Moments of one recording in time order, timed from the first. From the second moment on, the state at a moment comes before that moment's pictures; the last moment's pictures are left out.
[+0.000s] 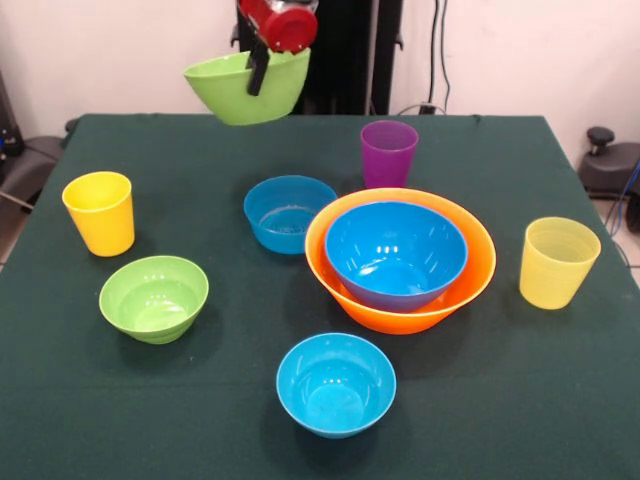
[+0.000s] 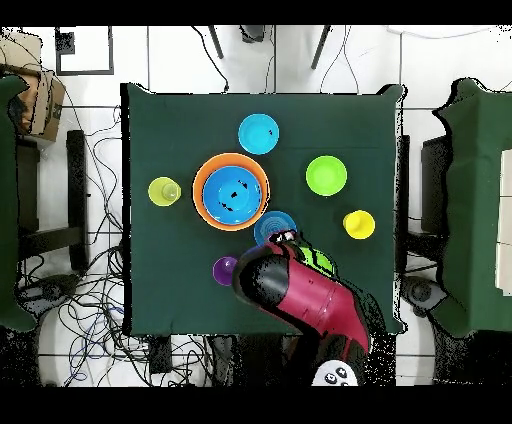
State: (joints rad) arm -0.02 -0.72 -0.45 1.91 0.15 0.30 2.44
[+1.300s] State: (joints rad) arm 0.17 -0.41 -0.72 1.25 0.16 0.74 2.50
